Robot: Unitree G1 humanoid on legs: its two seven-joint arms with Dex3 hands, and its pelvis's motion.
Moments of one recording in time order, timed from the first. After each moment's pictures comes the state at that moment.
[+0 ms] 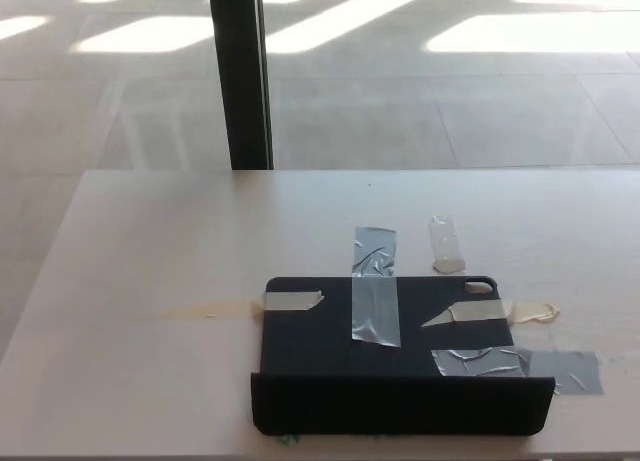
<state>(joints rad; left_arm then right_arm) -0.08 0.63 0.34 1.16 -0.07 0.07 -0.25 0.09 -0.52 -0.64 0.89 0.12 -0.12 0.02</state>
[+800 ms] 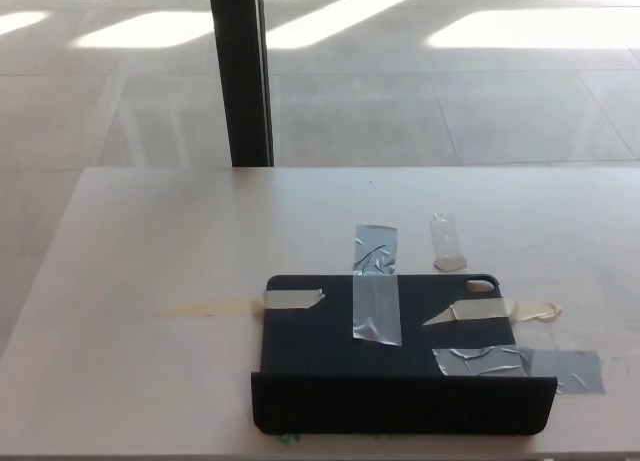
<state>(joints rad) -0.12 0.65 0.41 1.23 -0.11 0.07 -0.35 -0.25 -0.53 -0.51 0.14 0.23 -0.08 0.09</state>
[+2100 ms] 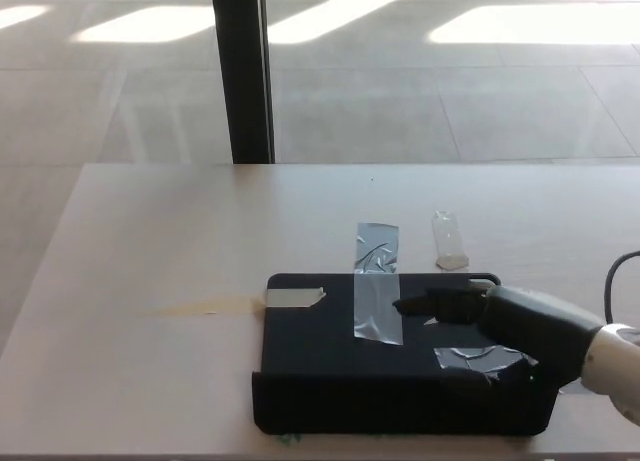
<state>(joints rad) -0.12 0.65 0.41 1.23 -0.10 0.07 -0.37 -0.43 -0.68 0.53 0.07 -0.26 0.01 0.38</state>
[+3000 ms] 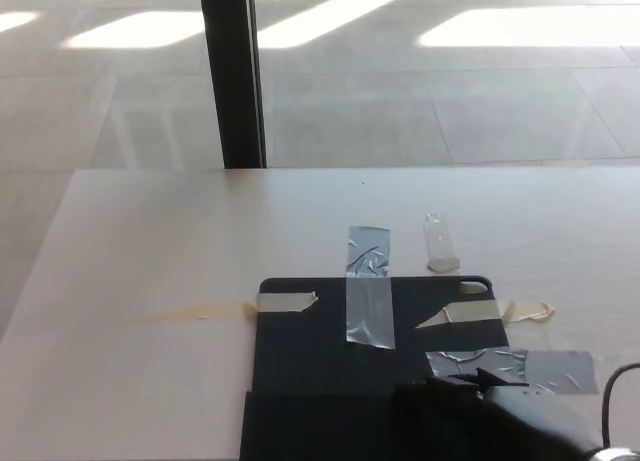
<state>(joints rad) -0.13 0.67 0.41 1.24 -0.11 0.07 -0.38 -0.04 -0.60 0.49 -0.19 -0.47 0.07 0.20</state>
